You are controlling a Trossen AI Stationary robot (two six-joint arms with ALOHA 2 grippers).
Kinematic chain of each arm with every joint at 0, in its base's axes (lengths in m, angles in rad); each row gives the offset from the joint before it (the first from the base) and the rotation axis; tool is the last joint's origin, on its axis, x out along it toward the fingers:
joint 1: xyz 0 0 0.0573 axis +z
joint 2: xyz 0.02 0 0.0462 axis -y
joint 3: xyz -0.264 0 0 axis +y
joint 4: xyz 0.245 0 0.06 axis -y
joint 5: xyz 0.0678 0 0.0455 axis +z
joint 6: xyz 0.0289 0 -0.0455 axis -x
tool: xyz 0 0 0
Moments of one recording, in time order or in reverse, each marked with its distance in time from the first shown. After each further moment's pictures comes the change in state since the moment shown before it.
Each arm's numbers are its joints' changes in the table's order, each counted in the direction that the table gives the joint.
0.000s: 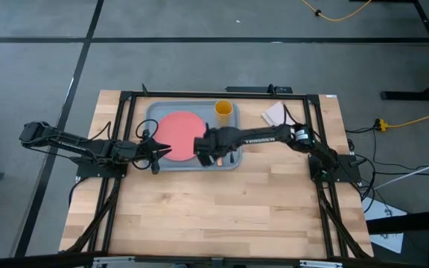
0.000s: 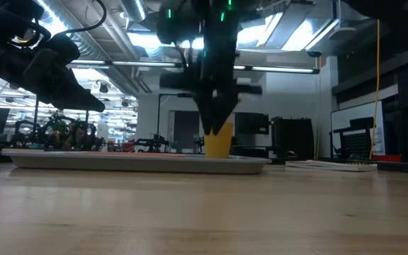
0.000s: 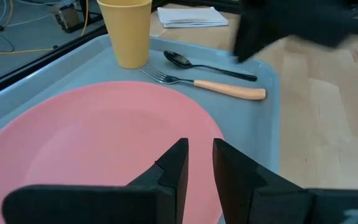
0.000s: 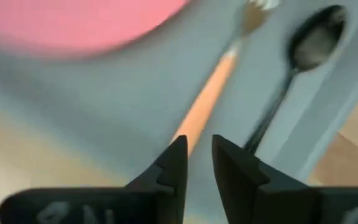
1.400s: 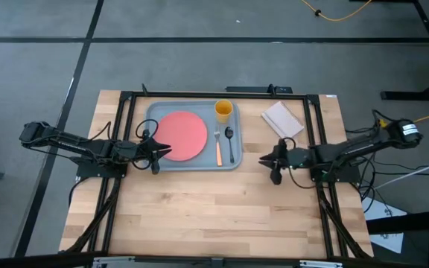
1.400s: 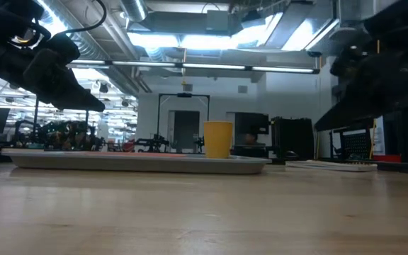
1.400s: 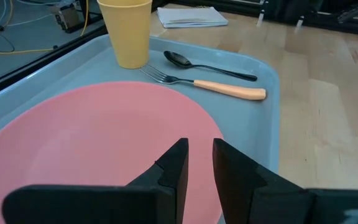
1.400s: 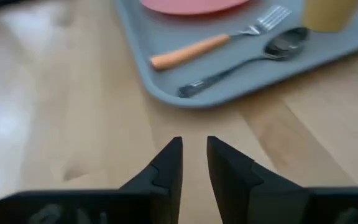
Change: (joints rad) left arm 0.000 0.000 0.000 0.000 0.000 0.000; right arm 0.169 1.313 1.759 1.311 -0.056 0.600
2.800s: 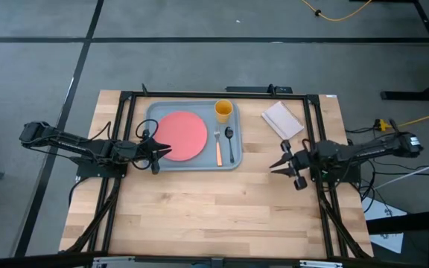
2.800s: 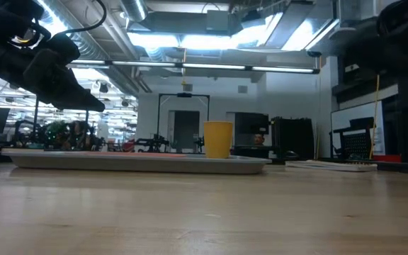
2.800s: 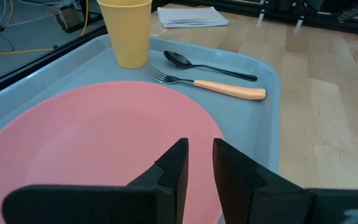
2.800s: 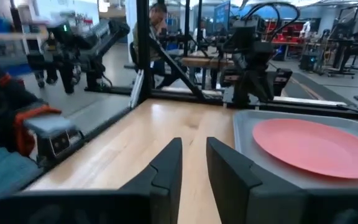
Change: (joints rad) left arm 0.000 0.000 0.000 -0.001 0.000 0.000; right arm -0.041 0.507 0.197 0.279 0.471 0.431
